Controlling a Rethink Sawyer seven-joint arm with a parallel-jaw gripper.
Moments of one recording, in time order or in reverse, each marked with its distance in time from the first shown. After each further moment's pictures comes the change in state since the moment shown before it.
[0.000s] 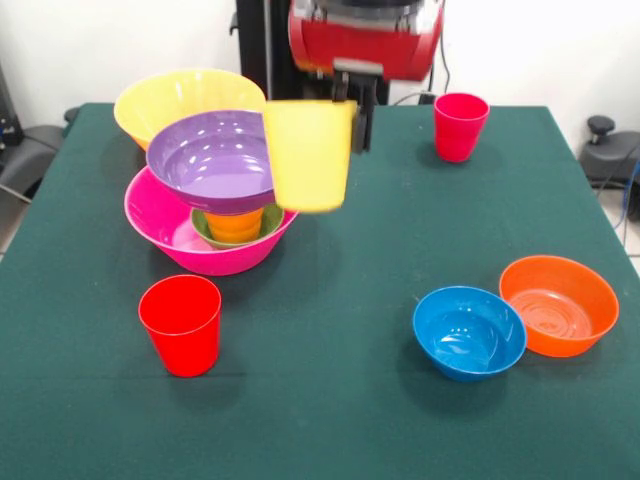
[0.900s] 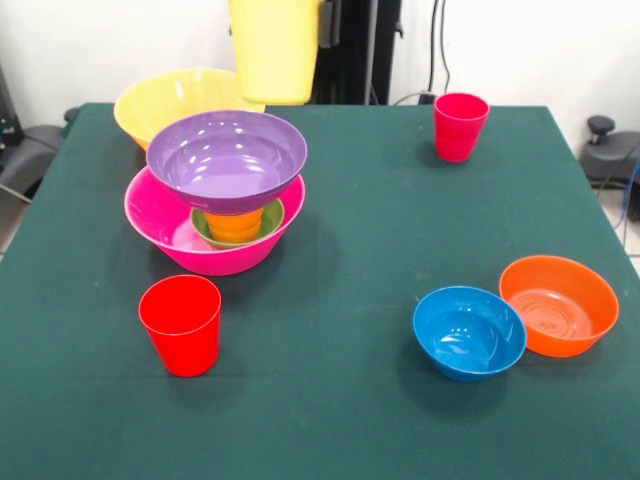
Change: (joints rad) arm -0.069 -0.176 -0.001 0.168 0.050 0.018 0.000
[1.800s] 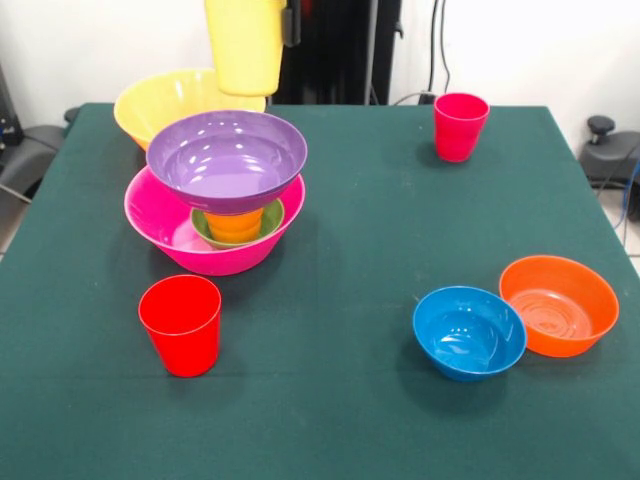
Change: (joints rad) arm -0.081 -0.024 0.000 0.172 -0.002 -0.044 0.000
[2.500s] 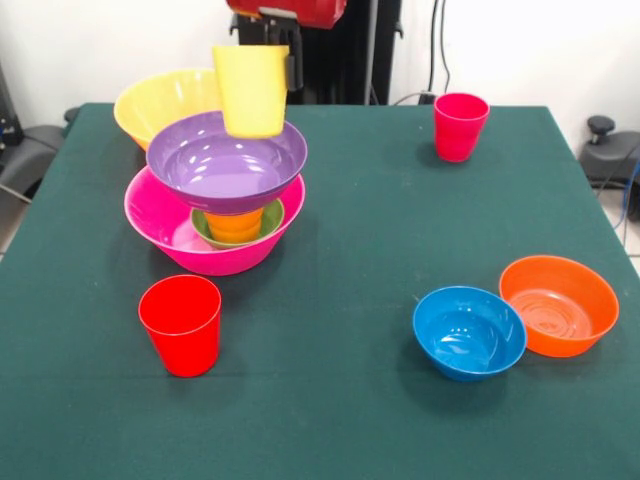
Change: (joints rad) arm -0.022 0.058 0.000 0.061 -0.005 -0.168 0.000
